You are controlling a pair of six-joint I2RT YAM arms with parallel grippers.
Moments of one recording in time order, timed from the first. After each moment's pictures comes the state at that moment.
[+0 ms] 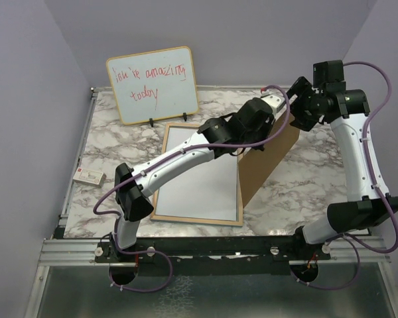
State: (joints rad) left arm -1.03 1.93 2.08 -0.69 -0.11 -0.30; right arm 0.12 1.50 1.85 -1.14 -0.03 0.81
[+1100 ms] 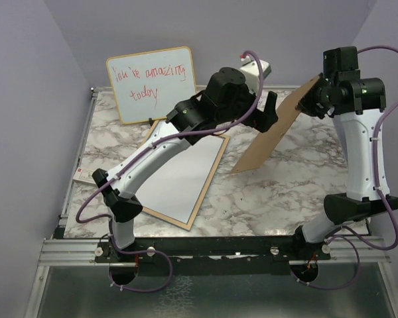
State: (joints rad) left arm -0.97 1.85 2.24 -0.68 0.03 -0.27; right arm 0.13 1.60 2.16 -1.41 0.14 0.79
